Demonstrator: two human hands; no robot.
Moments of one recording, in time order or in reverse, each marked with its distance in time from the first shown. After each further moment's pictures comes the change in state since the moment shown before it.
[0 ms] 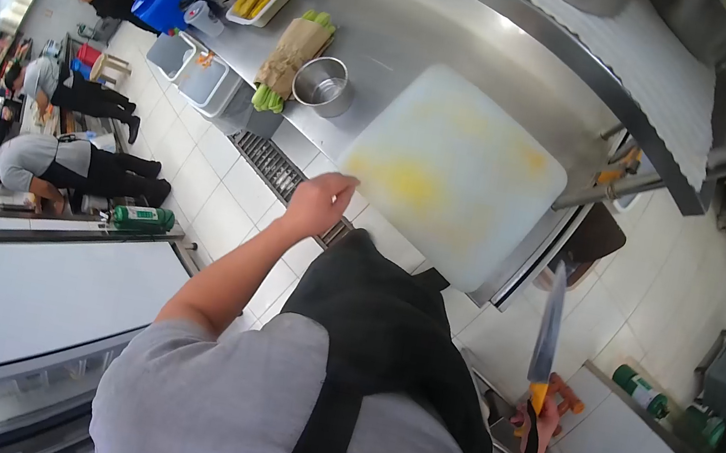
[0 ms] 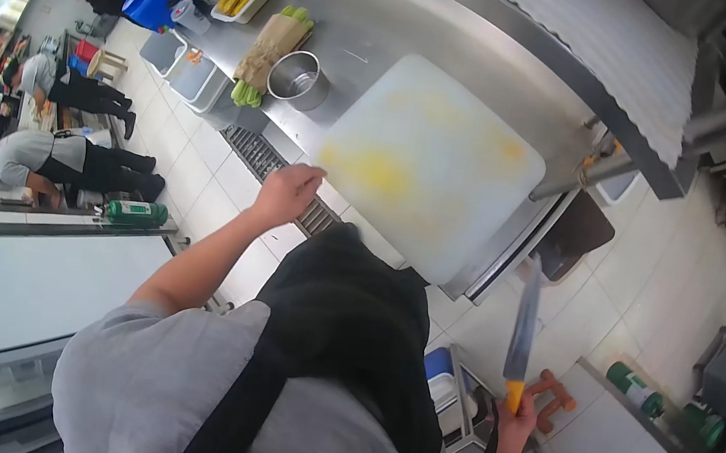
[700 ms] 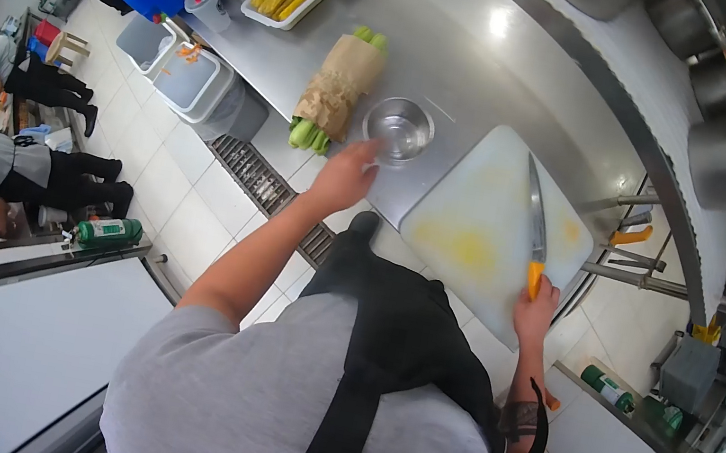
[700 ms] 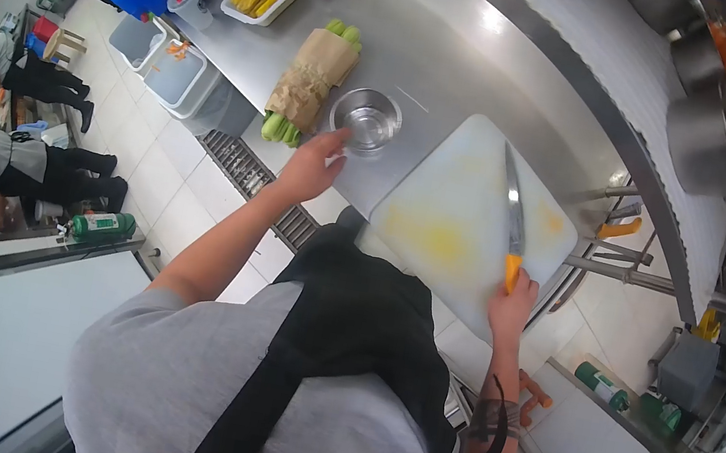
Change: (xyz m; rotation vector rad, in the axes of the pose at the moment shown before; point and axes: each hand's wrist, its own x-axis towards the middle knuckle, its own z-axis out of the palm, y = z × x) left_hand 0.110 -0.184 -0.053 -0.224 -0.038 -0.117; right_hand 0.137 -0.213 0.326 -0.868 0.243 -0.573
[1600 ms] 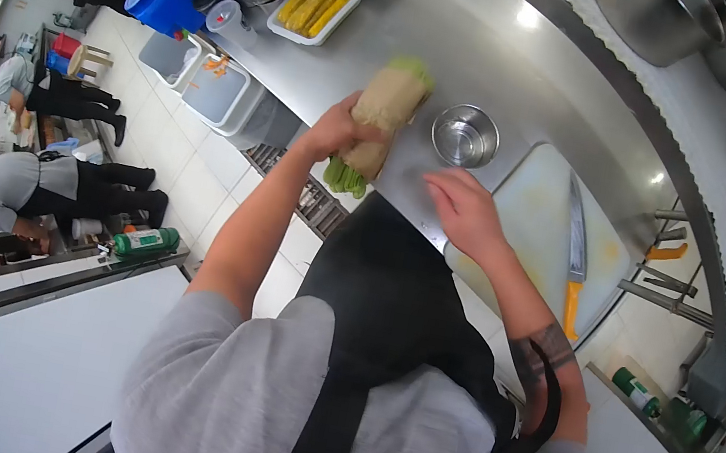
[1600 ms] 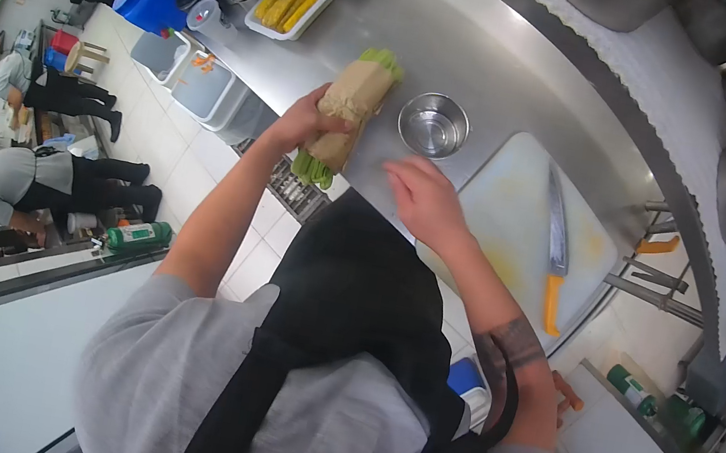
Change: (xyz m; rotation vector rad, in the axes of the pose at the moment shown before) left_hand 0.102 -0.057 -0.114 -0.618 -0.235 -0.325; right_hand 0.092 -0.323 0.040 0.588 -0.280 -0.714
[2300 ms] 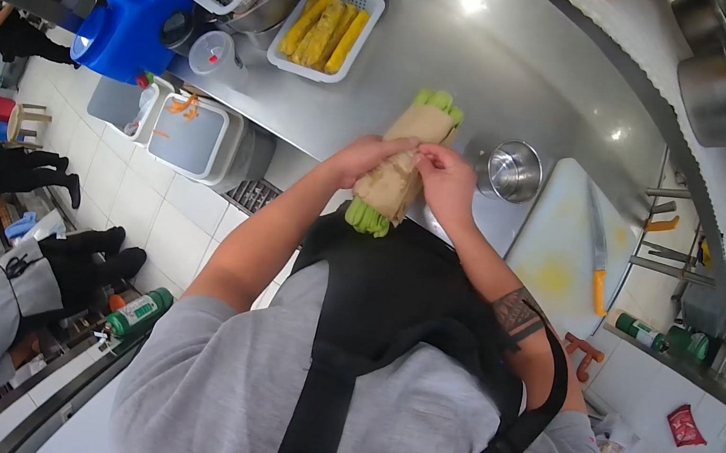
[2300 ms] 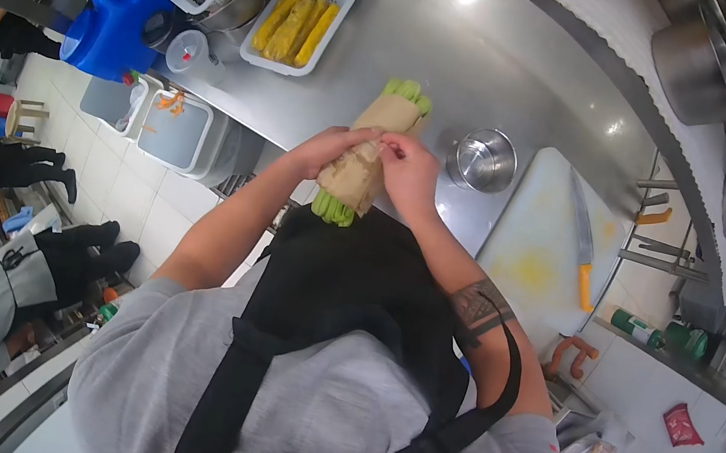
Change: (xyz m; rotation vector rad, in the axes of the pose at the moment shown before) left_hand 0.052 -0.014 -0.089 -0.381 -0.430 -0.431; right_hand 0.145 -0.019 0.163 0.050 0.440 0.381
